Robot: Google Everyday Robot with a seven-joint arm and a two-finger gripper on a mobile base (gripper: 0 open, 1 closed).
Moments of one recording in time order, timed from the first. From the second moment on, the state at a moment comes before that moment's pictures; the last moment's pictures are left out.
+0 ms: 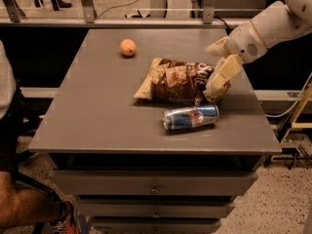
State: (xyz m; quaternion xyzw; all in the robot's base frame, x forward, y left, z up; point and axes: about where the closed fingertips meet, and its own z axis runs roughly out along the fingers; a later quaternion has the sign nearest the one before) arm 0.610 -0.144 0.893 -0.59 0.71 0.25 0.29
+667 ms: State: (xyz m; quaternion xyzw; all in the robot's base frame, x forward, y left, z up) arm 0.578 -0.188 0.934 -0.56 0.75 0.16 0.31
